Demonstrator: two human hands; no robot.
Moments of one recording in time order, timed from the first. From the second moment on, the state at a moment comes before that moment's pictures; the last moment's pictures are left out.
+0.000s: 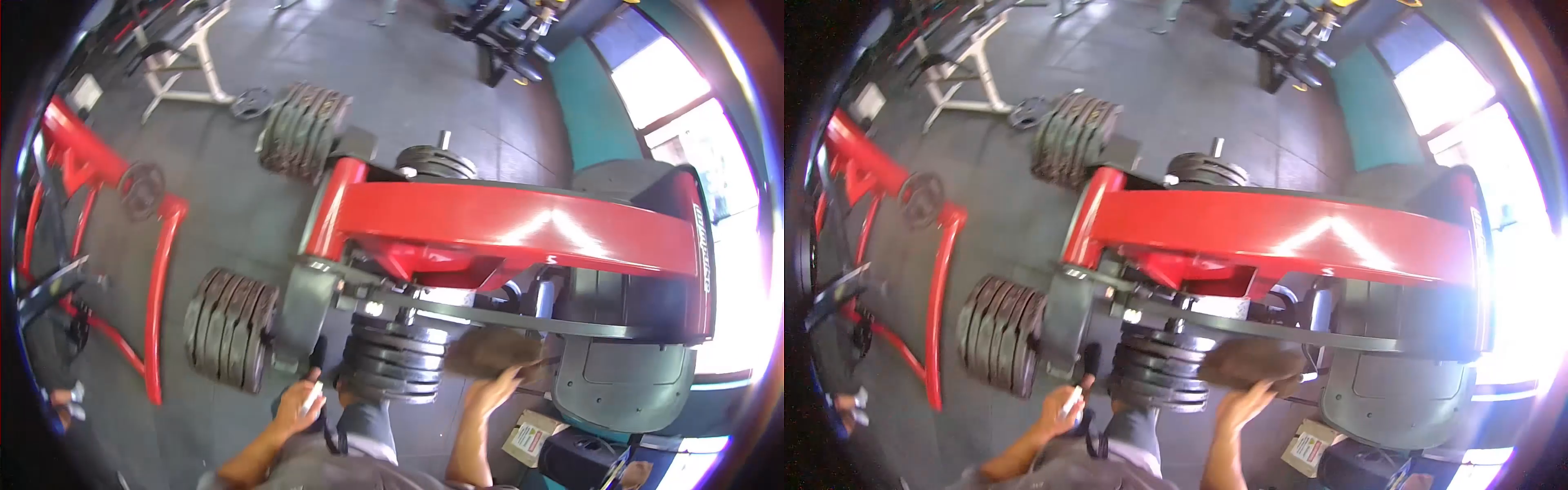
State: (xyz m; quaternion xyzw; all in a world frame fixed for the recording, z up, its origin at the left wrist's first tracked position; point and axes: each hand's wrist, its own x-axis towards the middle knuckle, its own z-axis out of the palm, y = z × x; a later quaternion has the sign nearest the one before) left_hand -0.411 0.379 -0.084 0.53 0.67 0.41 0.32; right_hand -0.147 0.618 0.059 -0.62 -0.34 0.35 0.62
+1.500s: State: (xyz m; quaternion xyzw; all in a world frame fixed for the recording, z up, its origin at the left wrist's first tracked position) left_hand -0.457 0.227 0.017 0.10 0.87 0.46 0.13; right_hand -0.570 0.752 -0.064 -0.14 -0.91 -0.15 -0.36
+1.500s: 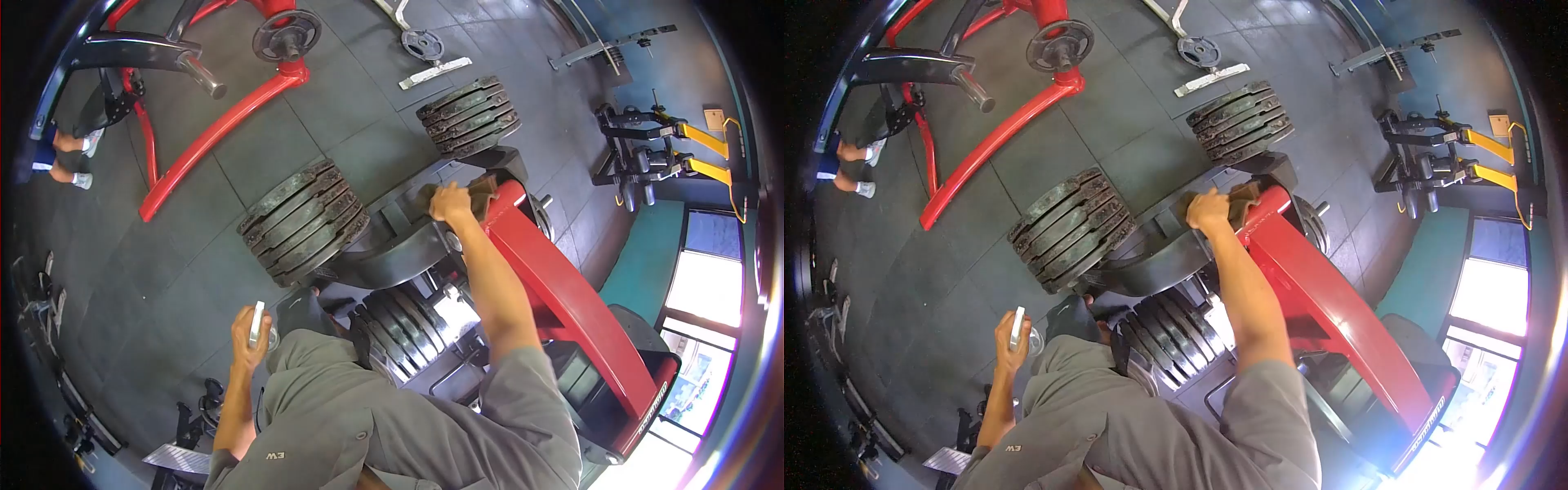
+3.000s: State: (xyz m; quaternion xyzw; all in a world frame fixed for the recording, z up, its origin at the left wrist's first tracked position) left_hand -0.666 0.051 0.042 0.48 0.74 0.43 0.20; right_hand -0.221 0.209 0.135 0.30 0.19 -0.65 -0.67
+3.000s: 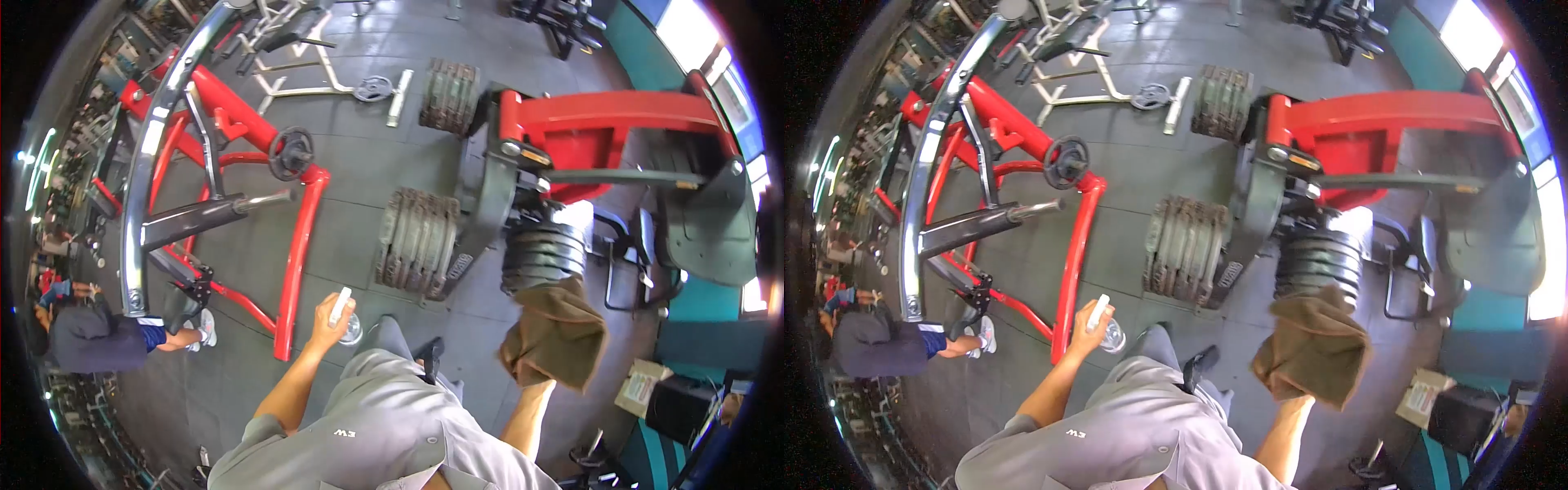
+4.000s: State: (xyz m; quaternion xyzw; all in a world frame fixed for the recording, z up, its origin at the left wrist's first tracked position) left_hand -1.078 0.061 0.065 0.25 0.83 0.47 0.16; right_hand -0.513 0.478 0.133 0.39 0.23 -0.44 -0.78
